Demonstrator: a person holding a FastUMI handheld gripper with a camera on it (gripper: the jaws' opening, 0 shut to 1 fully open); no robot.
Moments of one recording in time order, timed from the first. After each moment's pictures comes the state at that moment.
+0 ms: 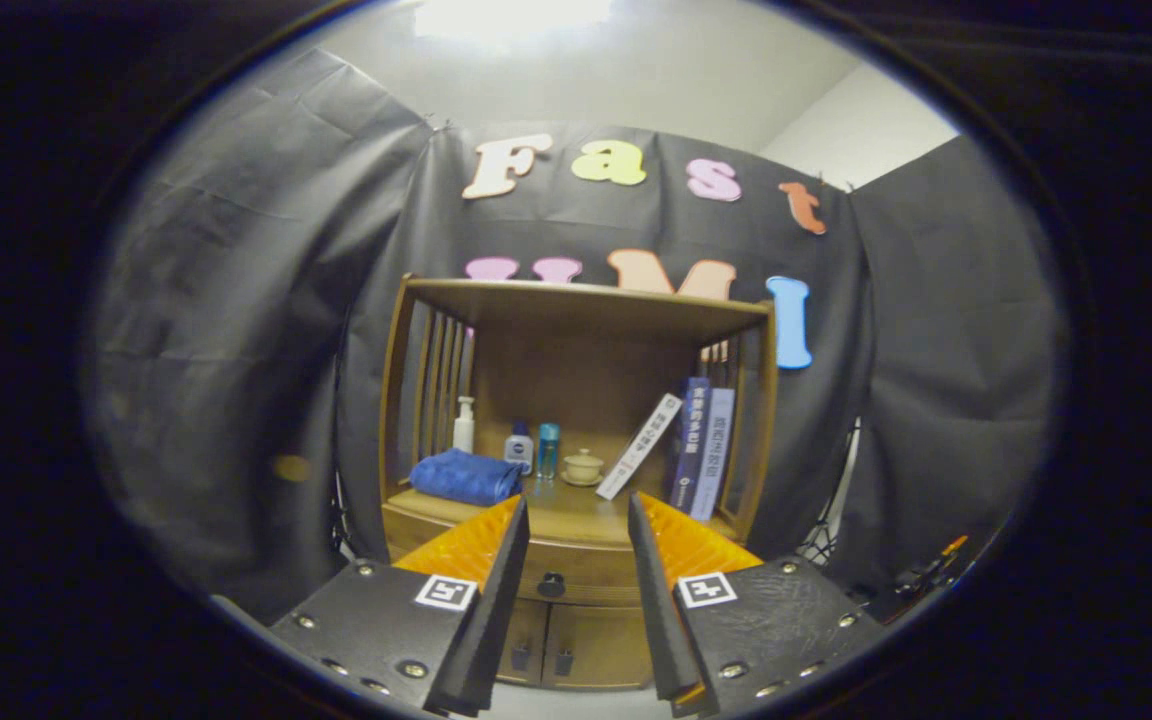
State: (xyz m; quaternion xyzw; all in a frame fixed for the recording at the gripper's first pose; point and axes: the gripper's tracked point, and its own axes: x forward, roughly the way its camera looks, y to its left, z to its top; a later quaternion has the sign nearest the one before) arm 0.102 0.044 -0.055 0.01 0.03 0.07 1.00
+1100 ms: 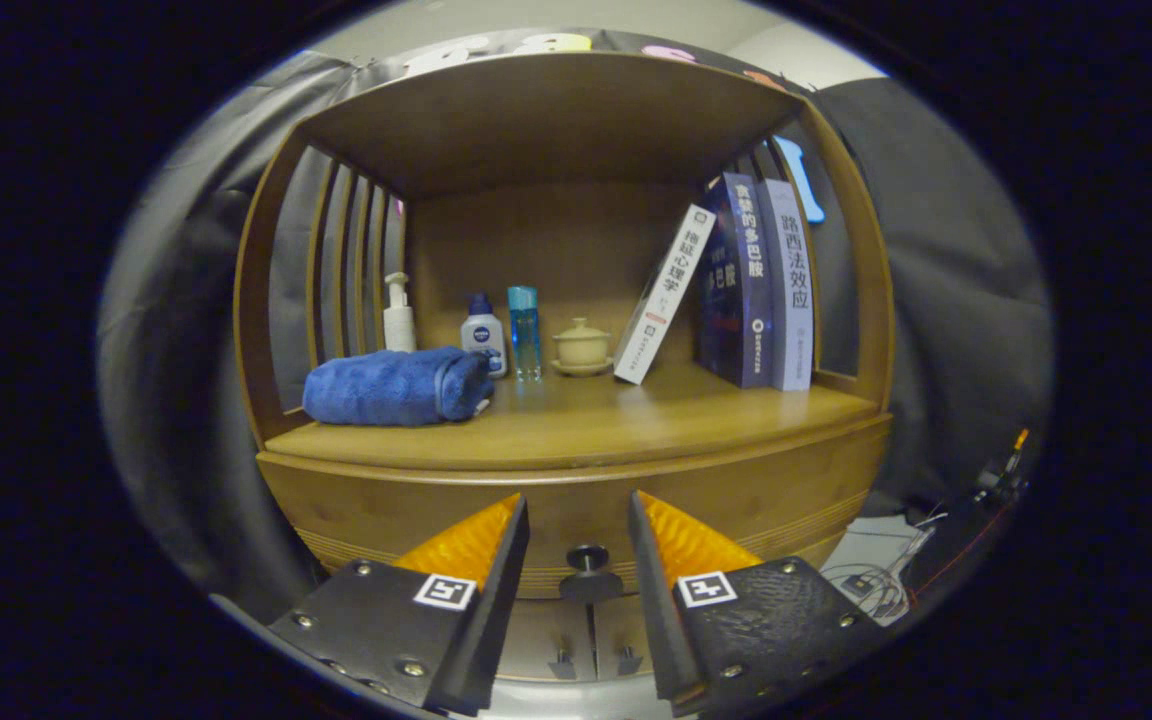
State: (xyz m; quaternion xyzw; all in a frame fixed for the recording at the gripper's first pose) arm 0.263 0.092 -0.262 0.08 0.15 0.01 0.98
